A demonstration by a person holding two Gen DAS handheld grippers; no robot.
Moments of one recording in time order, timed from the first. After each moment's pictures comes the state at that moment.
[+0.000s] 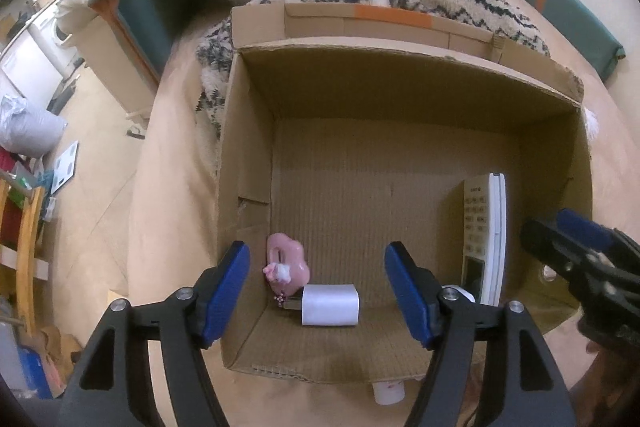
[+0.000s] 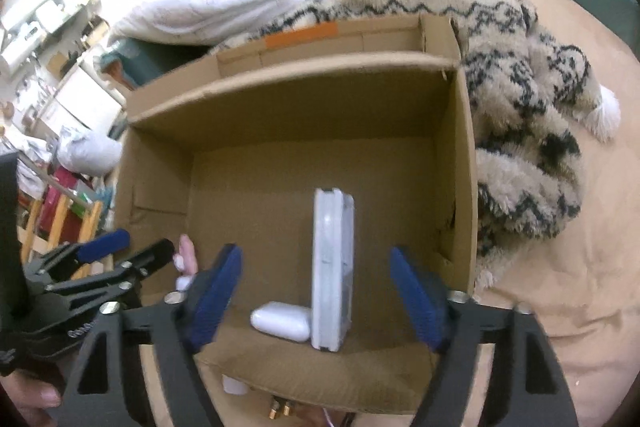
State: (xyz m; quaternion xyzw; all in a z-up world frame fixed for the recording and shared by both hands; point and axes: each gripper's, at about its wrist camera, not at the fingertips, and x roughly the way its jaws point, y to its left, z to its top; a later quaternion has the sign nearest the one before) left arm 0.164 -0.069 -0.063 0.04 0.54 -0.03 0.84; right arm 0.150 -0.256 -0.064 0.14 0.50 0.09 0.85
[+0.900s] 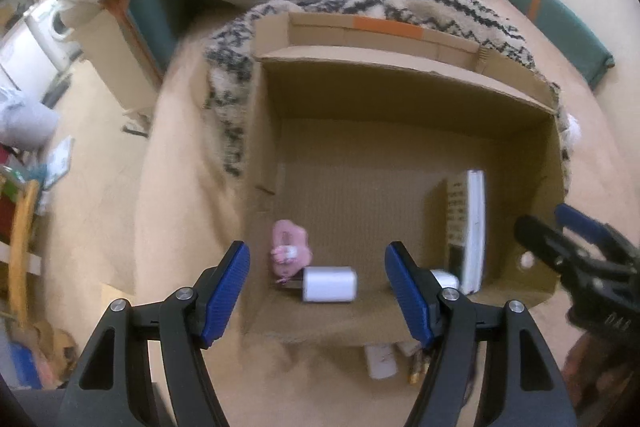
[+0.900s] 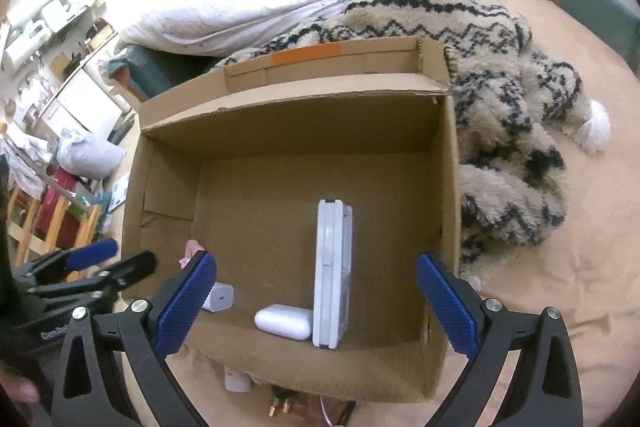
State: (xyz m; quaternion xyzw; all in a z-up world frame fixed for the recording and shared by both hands) left arm 0.144 -0.056 -0.036 0.03 0.53 -0.04 0.84; right arm 0.137 -0.257 -0.051 0.12 0.49 0.08 0.86
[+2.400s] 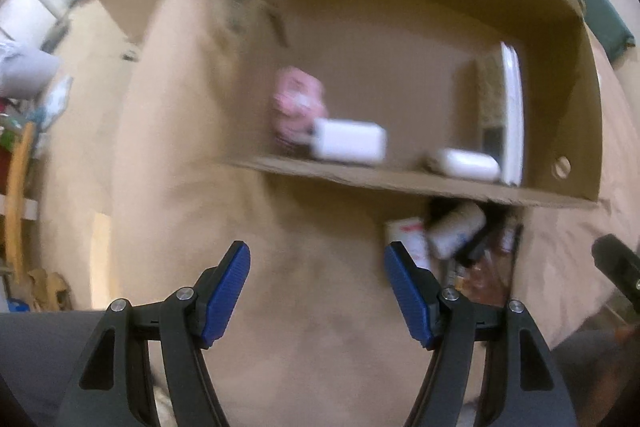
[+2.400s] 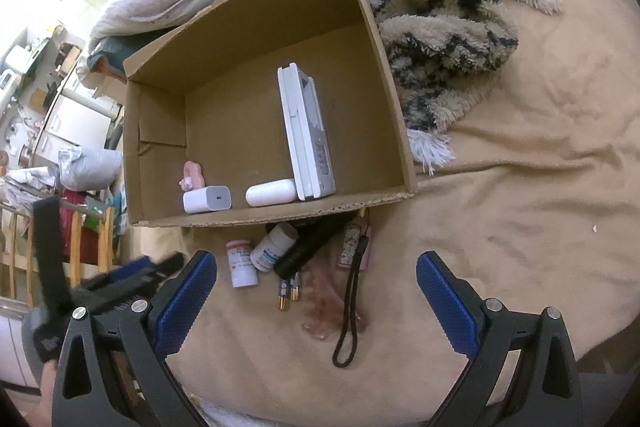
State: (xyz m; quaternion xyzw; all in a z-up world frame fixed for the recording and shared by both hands) left arm 0.088 -0.051 -0.113 0.00 0.64 -0.03 0.77; right arm 0.057 -0.279 -0.079 0.22 0.56 0.05 0.79
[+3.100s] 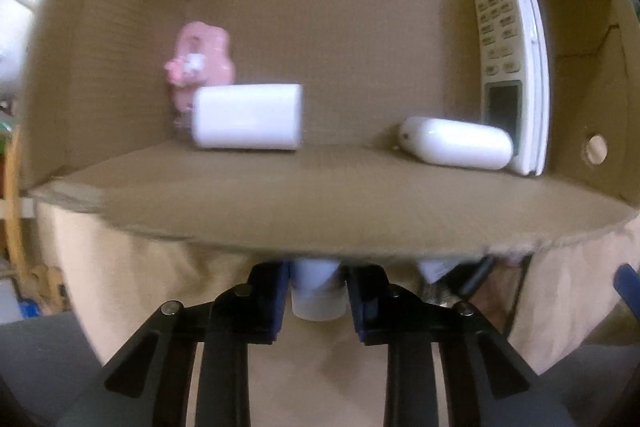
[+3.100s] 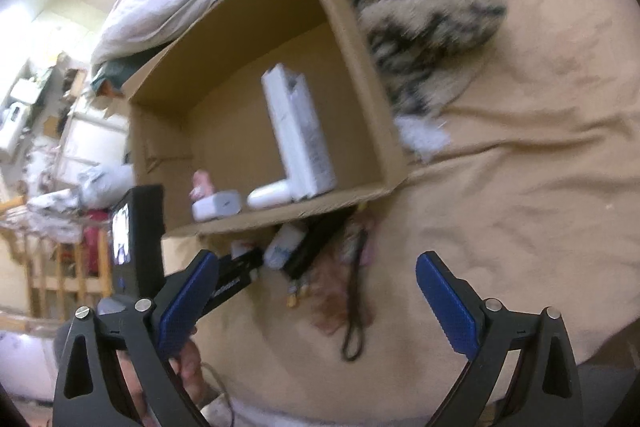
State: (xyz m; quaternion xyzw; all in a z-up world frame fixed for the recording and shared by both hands) left arm 0.113 -0.093 -0.162 0.04 0.68 -0.03 0.73; right arm 0.062 -0.293 -0.098 0.30 0.58 0.10 0.75
